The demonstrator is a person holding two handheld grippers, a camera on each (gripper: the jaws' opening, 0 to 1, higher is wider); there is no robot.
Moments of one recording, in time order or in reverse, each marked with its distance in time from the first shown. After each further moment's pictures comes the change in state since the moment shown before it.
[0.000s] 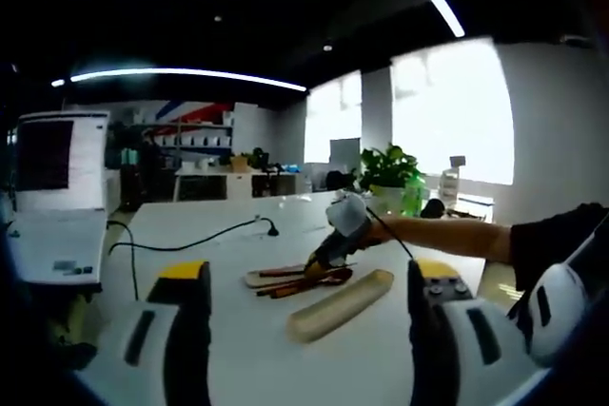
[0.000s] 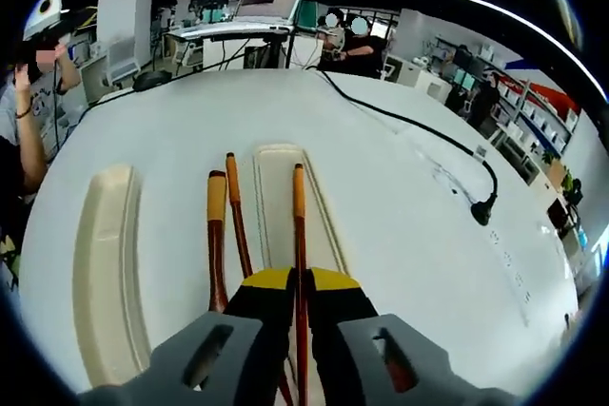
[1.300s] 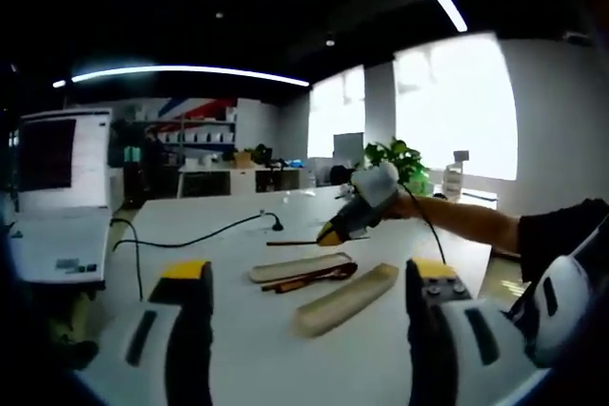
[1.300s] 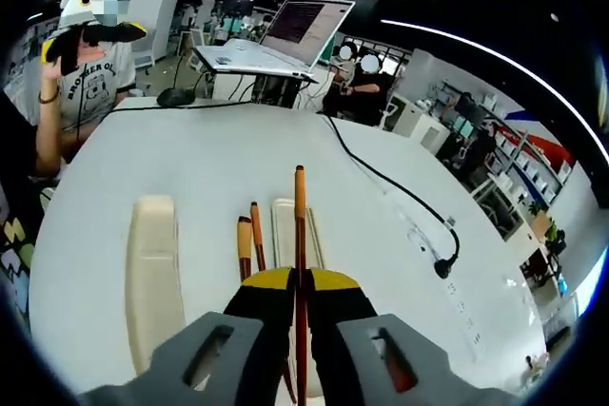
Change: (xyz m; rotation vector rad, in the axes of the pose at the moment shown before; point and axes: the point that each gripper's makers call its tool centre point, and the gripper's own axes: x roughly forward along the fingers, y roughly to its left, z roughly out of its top) left arm 0.001 0.005 -0.007 0.005 0.027 0.016; right arm -0.064 0.015 0.054 -0.156 -0.116 -0.057
